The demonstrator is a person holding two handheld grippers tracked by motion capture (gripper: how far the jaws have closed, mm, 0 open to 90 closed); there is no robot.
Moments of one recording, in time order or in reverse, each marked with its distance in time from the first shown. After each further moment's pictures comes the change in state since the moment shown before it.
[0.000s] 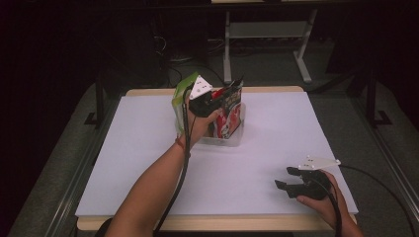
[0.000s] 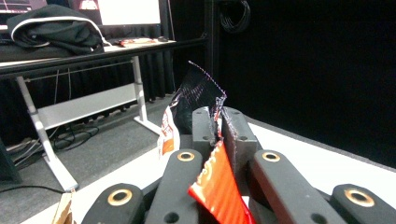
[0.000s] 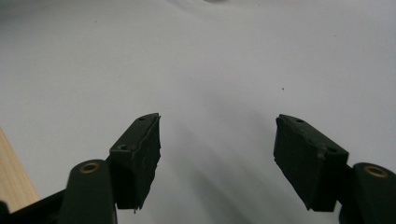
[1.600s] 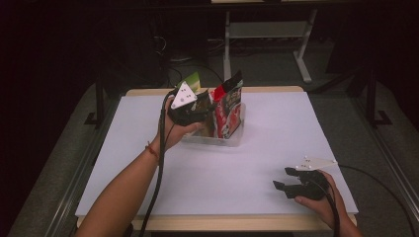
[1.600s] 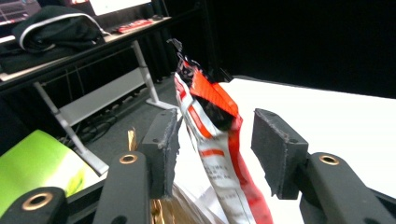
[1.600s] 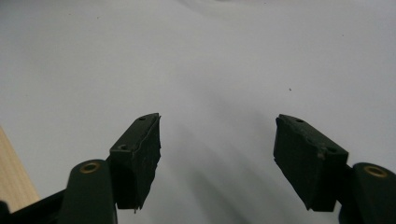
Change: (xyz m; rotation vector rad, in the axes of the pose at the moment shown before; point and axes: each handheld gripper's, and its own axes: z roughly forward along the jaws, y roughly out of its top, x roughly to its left) left arm 0.005 0.006 -0.066 0.132 -0.014 0.192; right arm 0.004 0.001 0.003 0.012 0.002 -0.008
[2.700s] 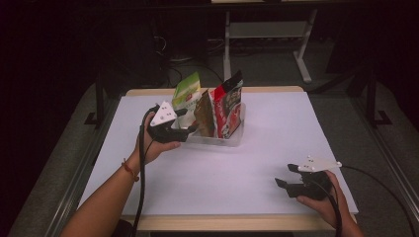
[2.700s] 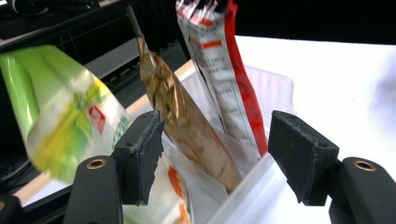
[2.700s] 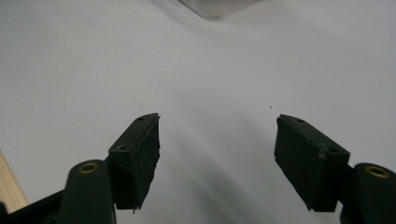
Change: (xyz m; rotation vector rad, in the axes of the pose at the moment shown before) left arm 0.003 -0.044 -0.052 0.118 -0.015 0.004; right arm 0.003 0.004 -0.010 -0.053 -0.058 -0.071
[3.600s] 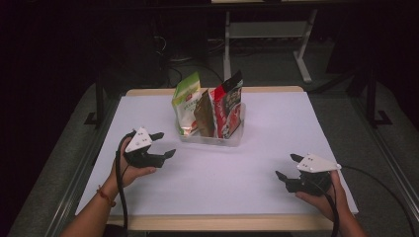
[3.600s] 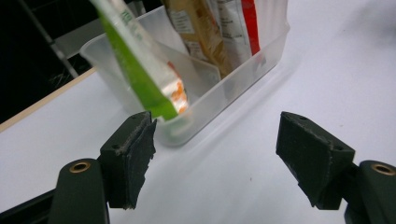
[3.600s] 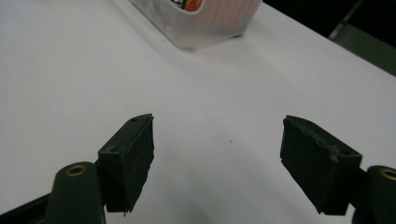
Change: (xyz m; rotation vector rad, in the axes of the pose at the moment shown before) left arm -0.003 -0.075 -0.057 0.082 0.003 -0.046; right arm 0.001 0.011 -0.003 -0.087 -0.137 -0.145
